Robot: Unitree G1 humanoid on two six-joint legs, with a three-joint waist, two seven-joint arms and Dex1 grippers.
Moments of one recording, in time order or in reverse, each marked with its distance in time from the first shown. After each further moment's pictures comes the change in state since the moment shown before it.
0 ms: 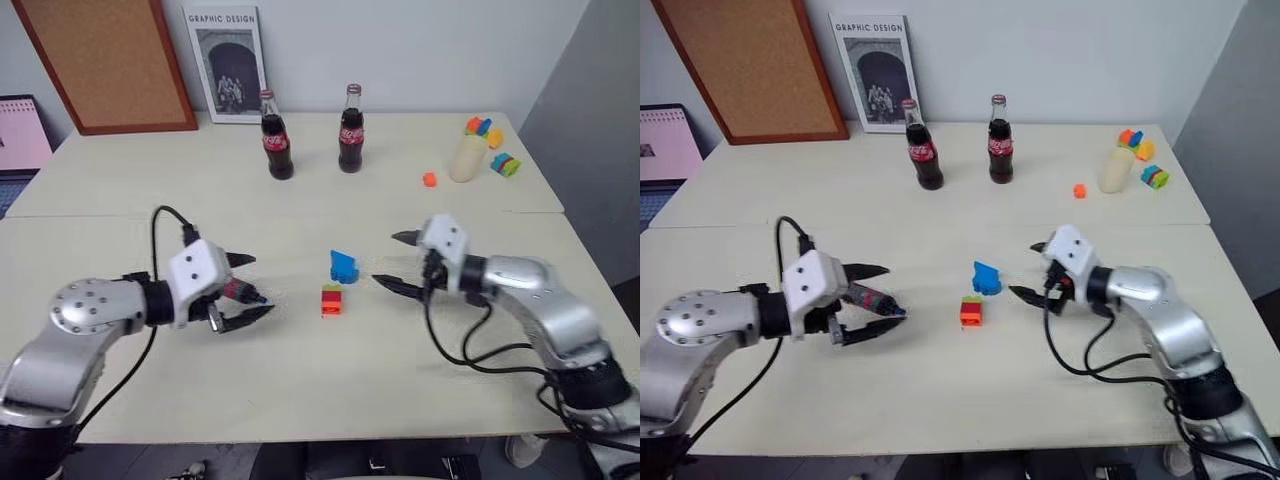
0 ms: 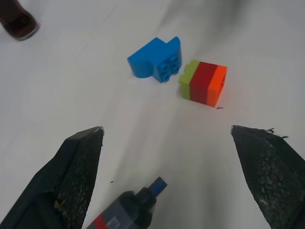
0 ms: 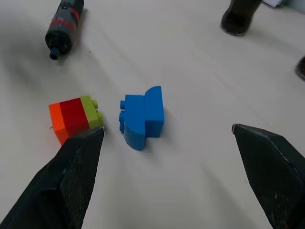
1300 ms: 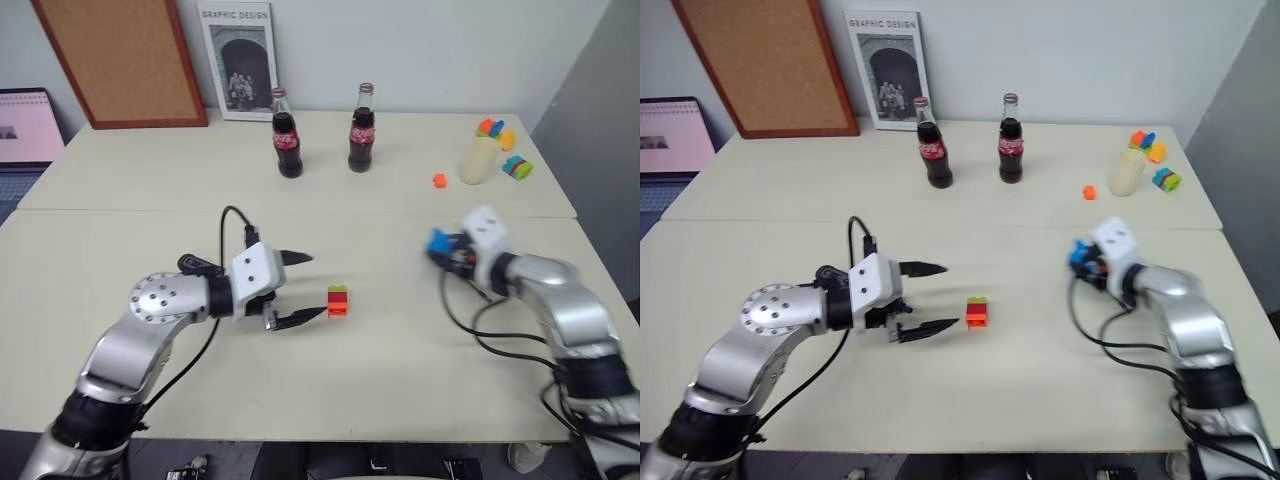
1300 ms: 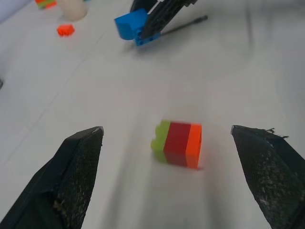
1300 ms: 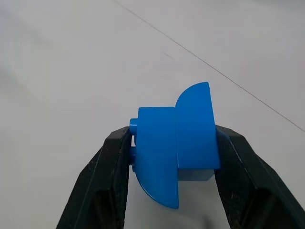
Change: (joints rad) left arm -0.181 -0.205 -0.212 0.046 0.049 -0.102 0.005; right arm 0.126 -0.053 -0.321 0.091 -0.127 0.142 -0.154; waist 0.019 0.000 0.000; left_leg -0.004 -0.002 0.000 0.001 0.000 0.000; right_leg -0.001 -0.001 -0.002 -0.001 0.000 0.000
